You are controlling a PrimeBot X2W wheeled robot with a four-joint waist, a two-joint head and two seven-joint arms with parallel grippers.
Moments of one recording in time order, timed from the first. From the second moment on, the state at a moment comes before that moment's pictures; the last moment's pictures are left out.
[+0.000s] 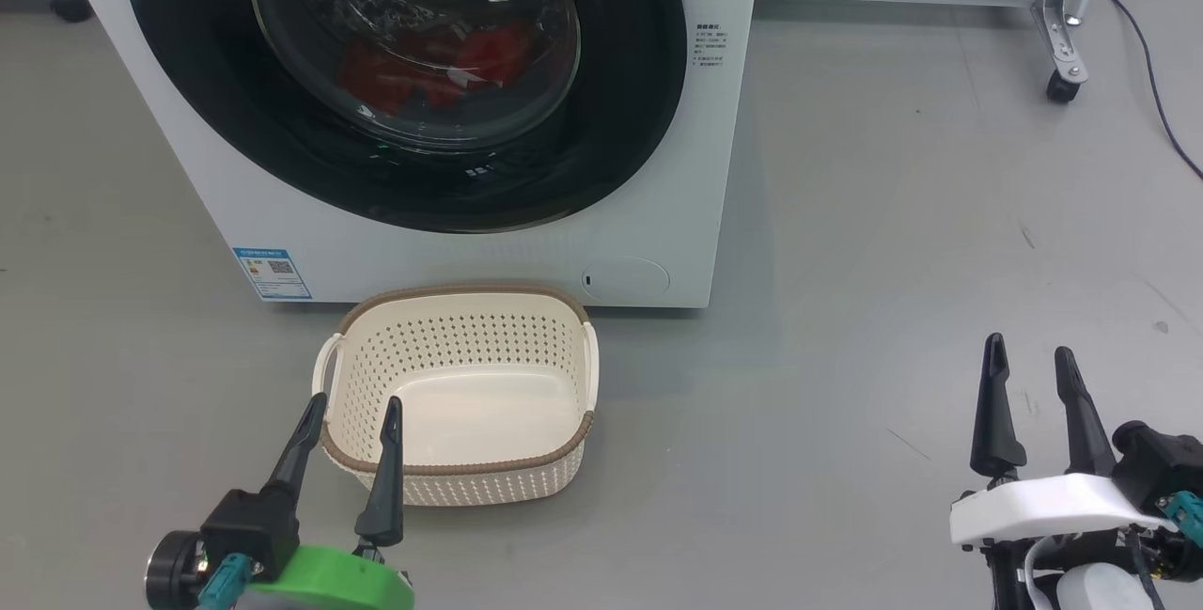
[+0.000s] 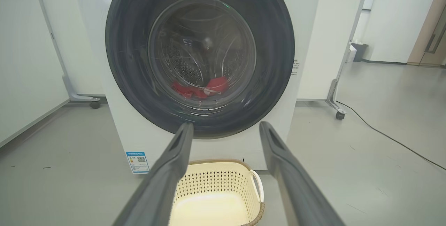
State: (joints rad) left arm 0.01 0.05 -0.20 0.15 -0.33 -0.03 -0.25; right arm 0.05 -0.07 0.06 0.08 0.47 0.00 -0.25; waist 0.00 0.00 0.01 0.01
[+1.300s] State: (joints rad) left arm 0.00 0.05 -0.21 0.22 -0.34 -0.01 -0.25; right arm 0.04 -0.07 0.11 0.17 0.44 -0.01 -0.24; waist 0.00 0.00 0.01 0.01
